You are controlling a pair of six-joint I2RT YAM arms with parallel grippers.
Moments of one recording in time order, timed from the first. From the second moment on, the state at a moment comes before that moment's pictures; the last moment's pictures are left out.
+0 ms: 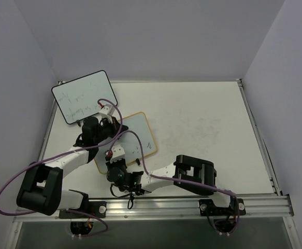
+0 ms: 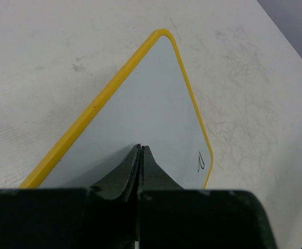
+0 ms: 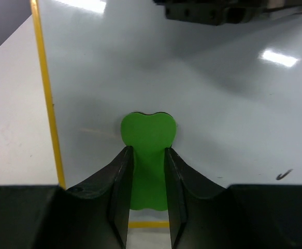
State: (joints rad) left arm -0.30 1.34 0.57 0.50 0.45 -0.33; right arm 1.39 2.09 1.15 0.59 0.93 0.41
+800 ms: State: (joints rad) left arm -0.30 1.34 0.57 0.50 0.44 -0.33; right arm 1.30 1.98 0.97 0.60 1.00 0.50
